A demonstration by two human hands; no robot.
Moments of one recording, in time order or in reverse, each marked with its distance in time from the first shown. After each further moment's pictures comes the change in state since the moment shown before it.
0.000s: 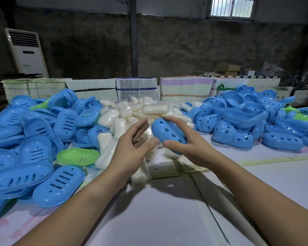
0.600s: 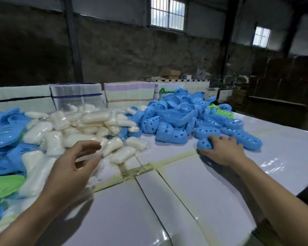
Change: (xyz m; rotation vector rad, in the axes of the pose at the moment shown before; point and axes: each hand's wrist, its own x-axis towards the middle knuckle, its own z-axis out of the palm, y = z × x) left_hand -0.006 -0.013 0.001 0.267 -0.090 0.169; right_hand -0.133 0.062 -0.171 -1.130 0.321 0.960
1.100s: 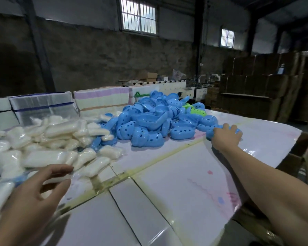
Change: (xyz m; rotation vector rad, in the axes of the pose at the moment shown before) left_hand 0.003 -0.039 -0.006 0.263 -0.019 0.016; right_hand 0.059 0.089 0.010 -0.208 0.174 0.344
